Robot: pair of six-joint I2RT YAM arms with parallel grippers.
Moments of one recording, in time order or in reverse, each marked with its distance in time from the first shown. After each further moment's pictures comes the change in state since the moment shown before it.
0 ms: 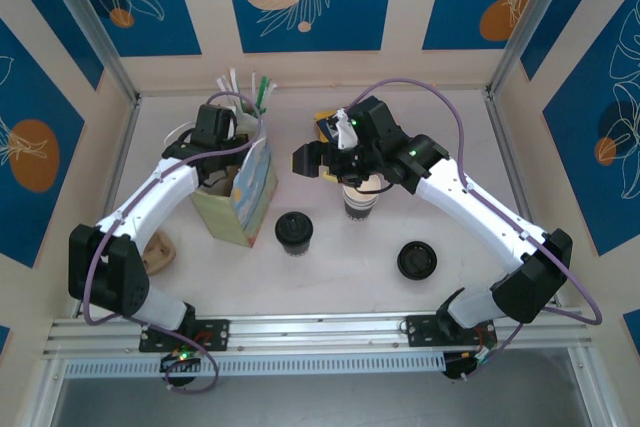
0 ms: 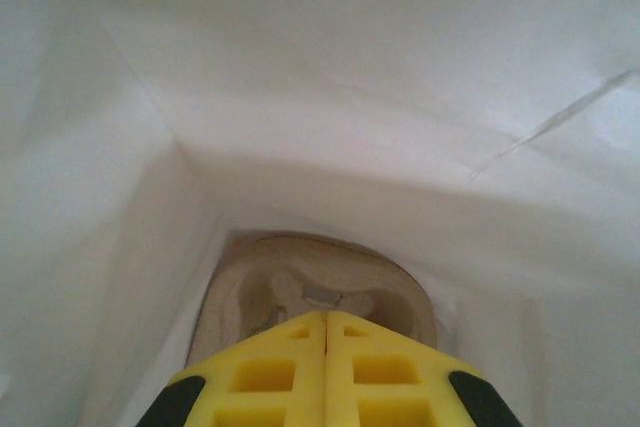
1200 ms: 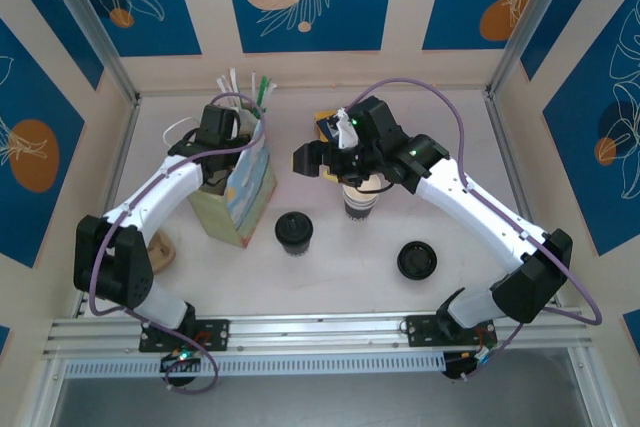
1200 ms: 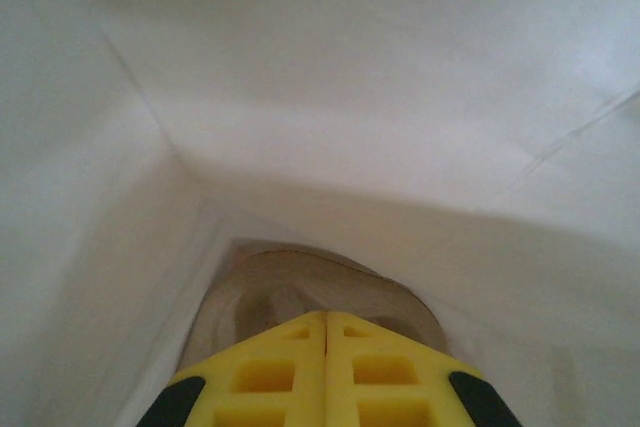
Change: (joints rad) left arm -0.001 0.048 -0.001 0.033 -0.016 0.003; right arm -0.008 0.000 0.000 0.000 0.000 0.000
